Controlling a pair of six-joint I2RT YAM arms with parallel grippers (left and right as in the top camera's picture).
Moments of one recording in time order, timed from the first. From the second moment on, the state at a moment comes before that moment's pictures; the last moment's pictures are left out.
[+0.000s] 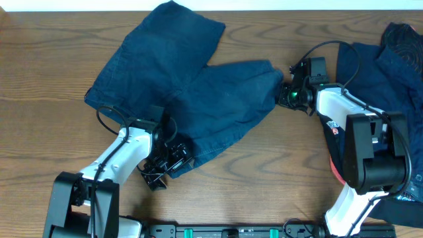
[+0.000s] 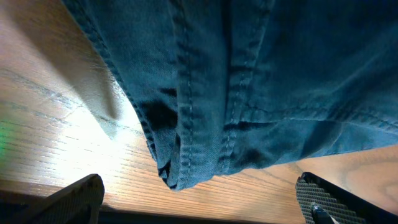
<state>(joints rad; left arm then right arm) -0.24 1.55 0.76 -0.96 0.38 -0.83 0.09 1.96 1.11 -0.30 -0.34 0.39</state>
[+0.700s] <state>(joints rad) -0.25 1.55 0.76 -0.97 0.52 -0.83 0.03 1.55 1.11 -0.93 0.03 0.39</state>
